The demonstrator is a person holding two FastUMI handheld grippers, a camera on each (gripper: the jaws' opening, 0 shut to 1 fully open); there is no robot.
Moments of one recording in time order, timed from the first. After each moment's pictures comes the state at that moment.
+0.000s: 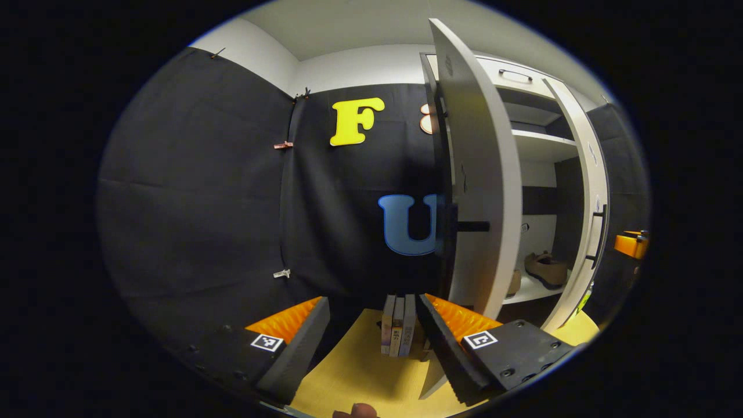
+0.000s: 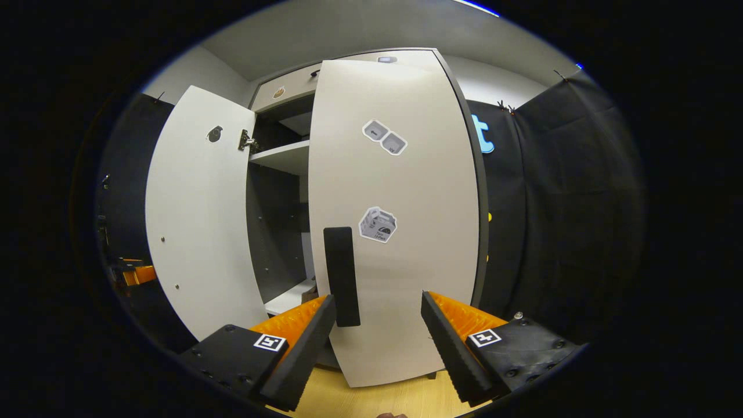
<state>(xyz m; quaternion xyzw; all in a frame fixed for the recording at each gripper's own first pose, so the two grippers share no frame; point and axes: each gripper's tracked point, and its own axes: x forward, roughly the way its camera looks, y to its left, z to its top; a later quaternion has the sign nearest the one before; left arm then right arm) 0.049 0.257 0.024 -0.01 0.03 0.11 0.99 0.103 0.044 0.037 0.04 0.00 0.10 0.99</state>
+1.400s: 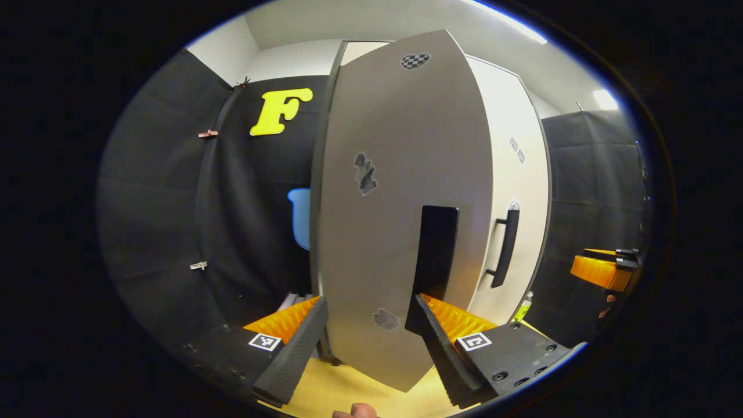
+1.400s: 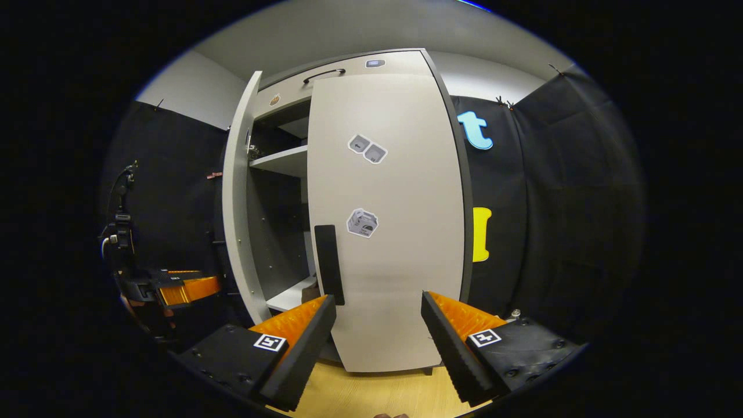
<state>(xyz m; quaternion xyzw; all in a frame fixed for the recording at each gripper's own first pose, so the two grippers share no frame) 0.106 0.051 0.035 -0.04 0.03 -0.06 1.00 0.084 0.018 0.038 0.05 0.00 0.11 0.99</state>
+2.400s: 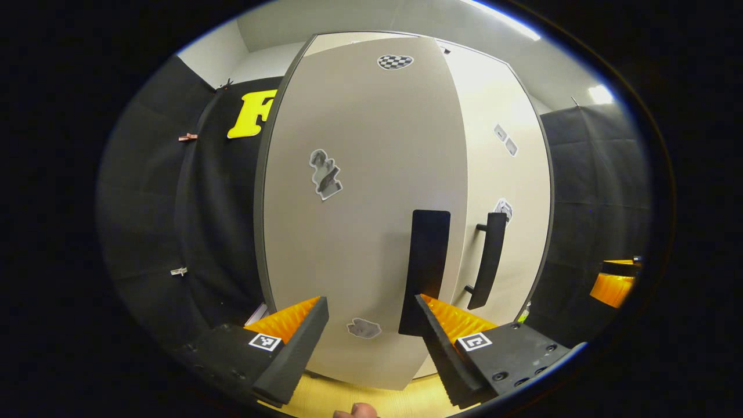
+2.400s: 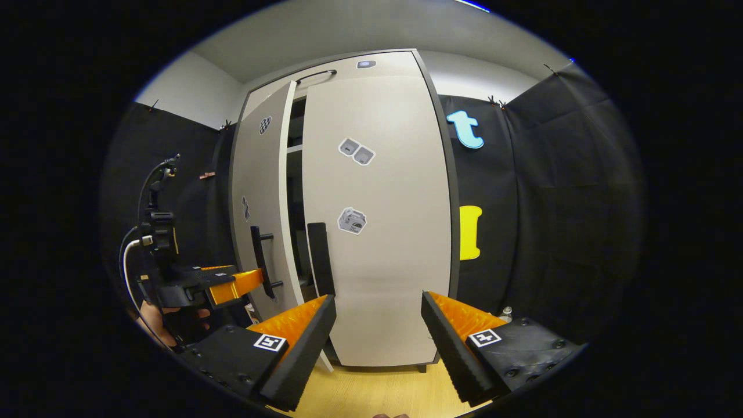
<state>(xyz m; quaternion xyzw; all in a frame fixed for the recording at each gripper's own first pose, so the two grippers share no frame) 0.173 -0.002 0.041 -0.02 0.02 -0.06 1.00 0.078 0.004 0.039 0.05 0.01 0.09 0.99</state>
